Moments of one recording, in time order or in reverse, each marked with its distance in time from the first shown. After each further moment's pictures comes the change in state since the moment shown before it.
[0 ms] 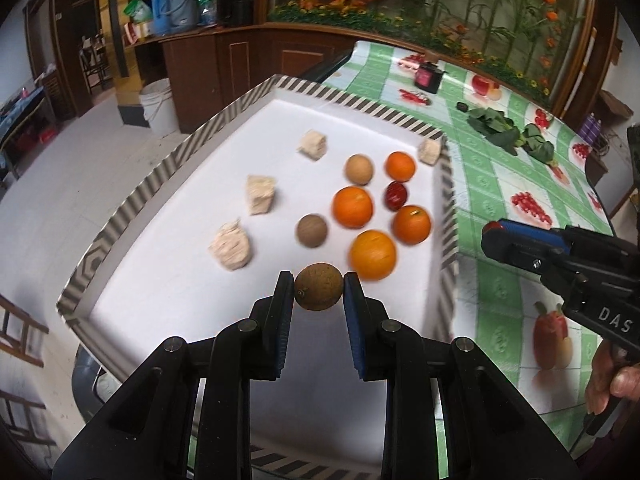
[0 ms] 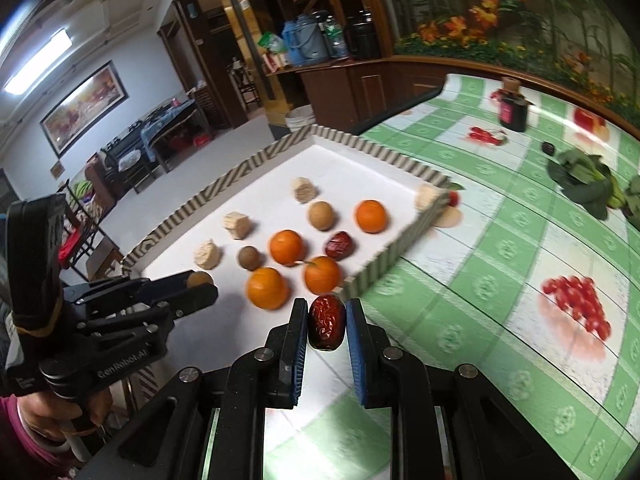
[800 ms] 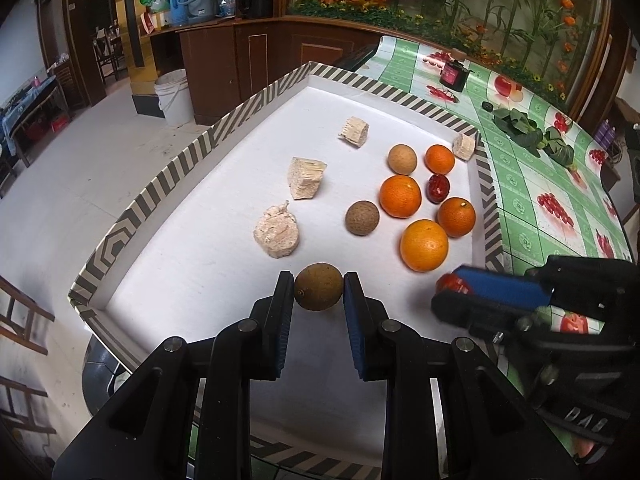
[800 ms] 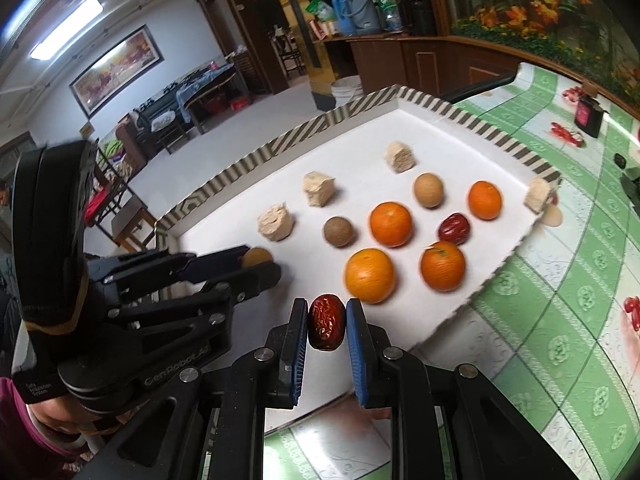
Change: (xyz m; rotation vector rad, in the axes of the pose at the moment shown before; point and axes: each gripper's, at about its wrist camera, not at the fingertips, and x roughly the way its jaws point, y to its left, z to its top) left arm 0.007 0.027 -0.006 -0.033 0.011 0.038; right arm 0.045 0.063 -0.004 -0.104 0.115 0.107
